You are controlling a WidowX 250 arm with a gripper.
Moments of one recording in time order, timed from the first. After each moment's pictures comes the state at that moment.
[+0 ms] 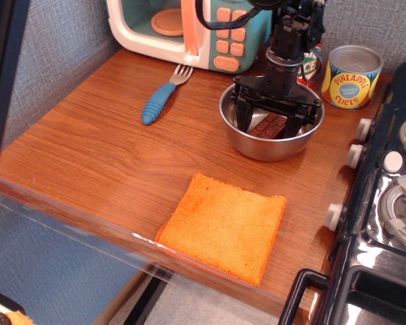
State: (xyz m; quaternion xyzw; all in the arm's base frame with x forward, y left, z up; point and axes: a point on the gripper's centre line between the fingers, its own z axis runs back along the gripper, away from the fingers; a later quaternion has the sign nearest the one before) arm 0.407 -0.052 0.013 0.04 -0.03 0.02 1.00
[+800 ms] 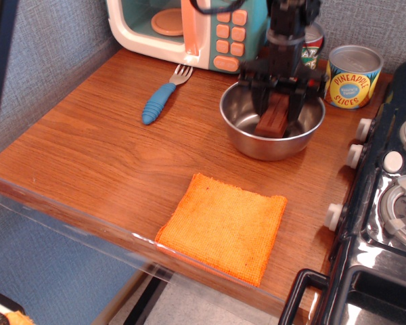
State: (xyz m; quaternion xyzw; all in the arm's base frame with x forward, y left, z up) arm 0.430 -0.060 0.042 -0.02 -0.07 0.04 1.00
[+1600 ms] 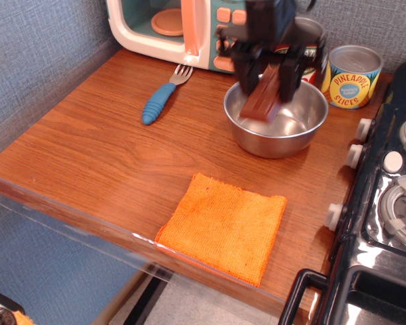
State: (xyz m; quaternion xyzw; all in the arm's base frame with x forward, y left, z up) arm 0.342 -0.061 0.107 -0.06 -0.10 -0.01 0.99
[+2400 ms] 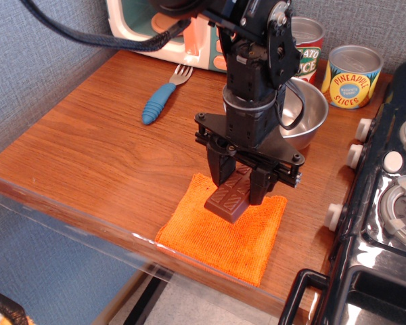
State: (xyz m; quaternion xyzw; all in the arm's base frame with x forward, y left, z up) arm 0.270 -0.074 0.060 0.00 -0.06 -0.09 0.99
